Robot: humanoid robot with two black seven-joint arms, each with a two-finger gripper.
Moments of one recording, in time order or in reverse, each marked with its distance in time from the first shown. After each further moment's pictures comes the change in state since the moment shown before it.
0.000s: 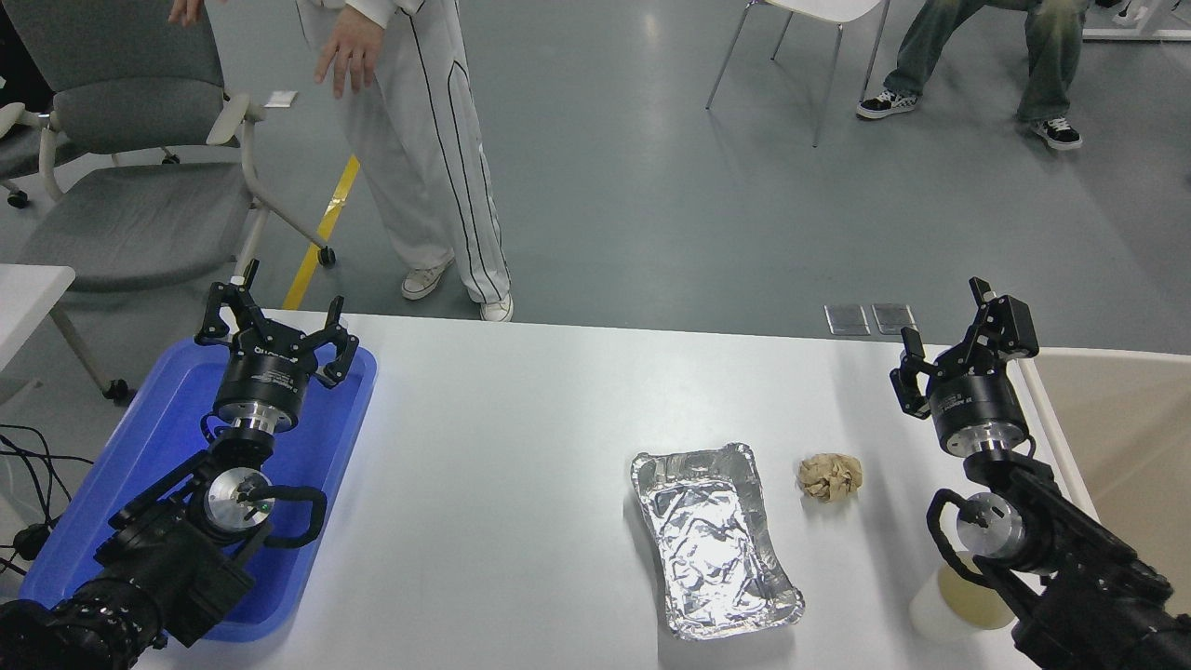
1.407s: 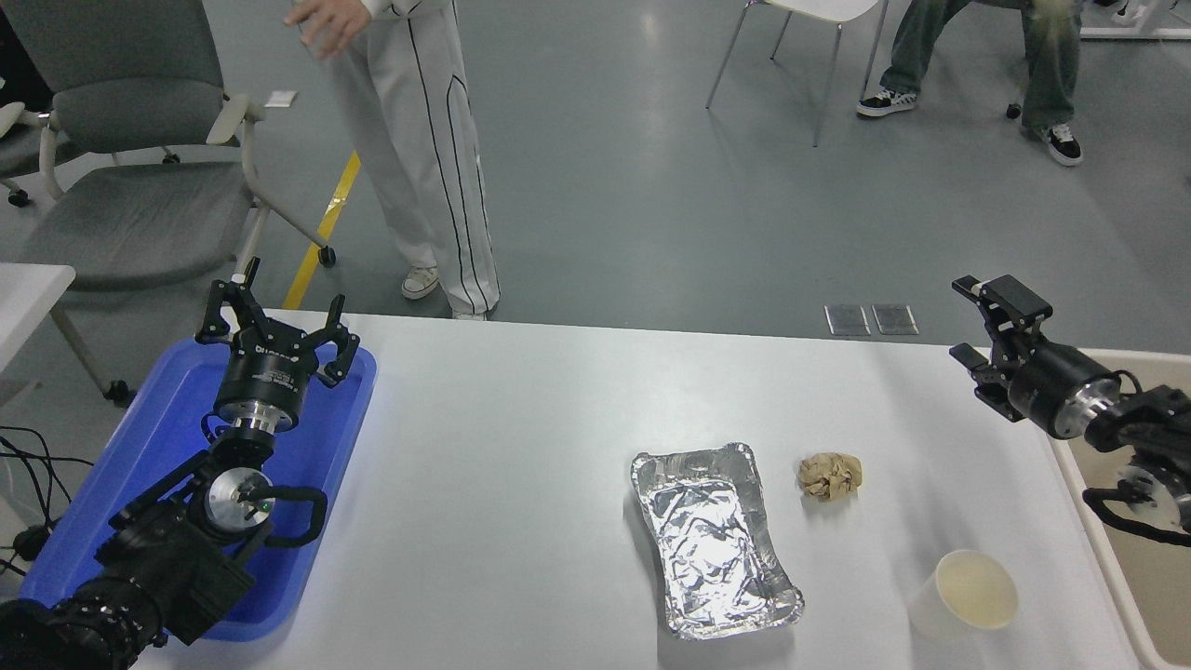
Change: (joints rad) left arm -0.002 0.000 0.000 -0.001 0.000 0.000 0.000; right arm 0.563 -0.453 -1.279 0.116 0.223 0.041 0.002
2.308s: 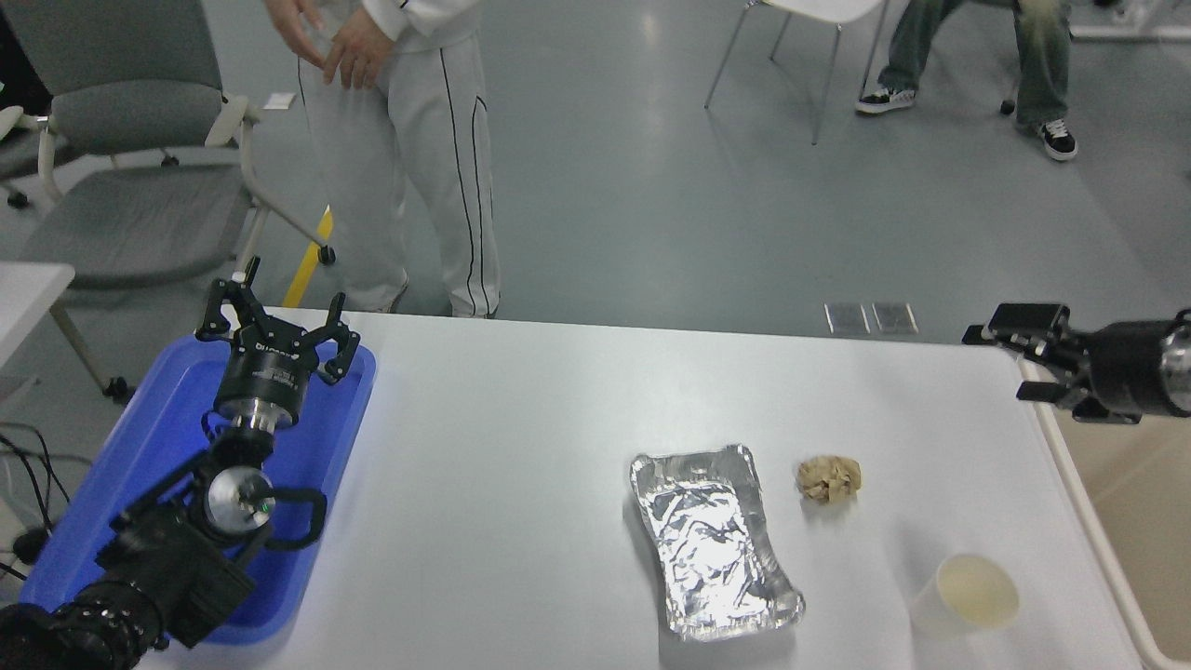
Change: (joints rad) left arm 0.000 0.000 0.000 0.001 0.000 0.000 0.000; right arm 0.799 0.113 -1.017 0.245 -0.154 0.353 -0.164
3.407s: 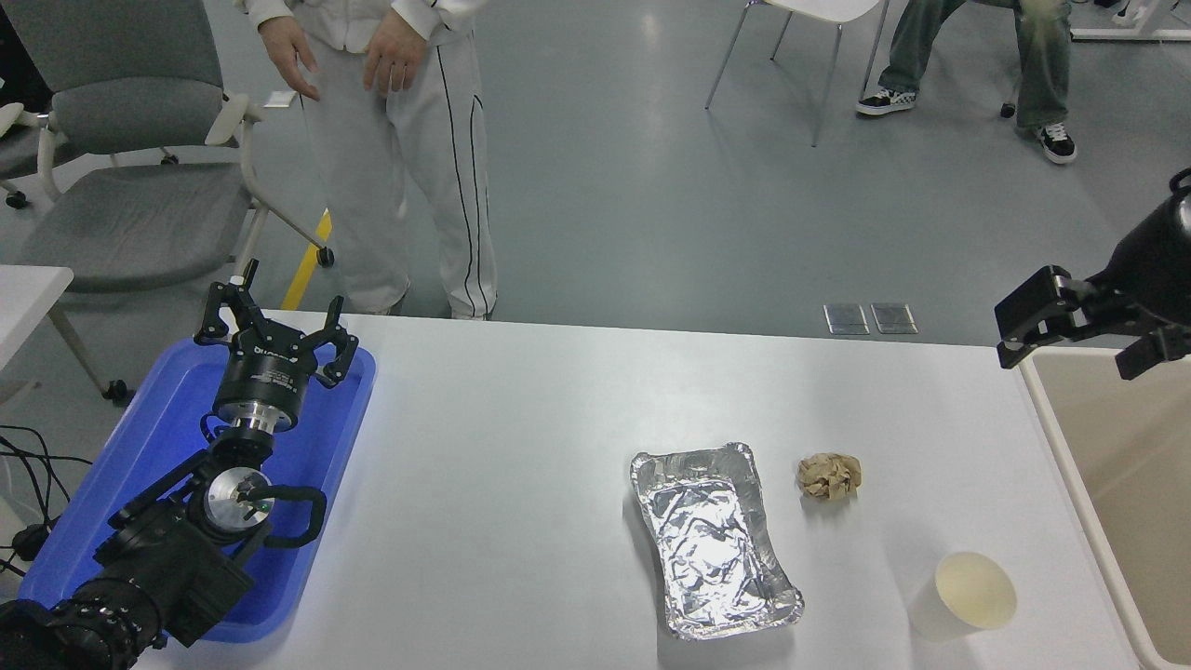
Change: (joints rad) left arm 0.001 0.000 0.000 0.000 0.000 0.001 0.000; right arm 0.536 0.090 -0.027 0.296 -0.143 0.333 -0.396
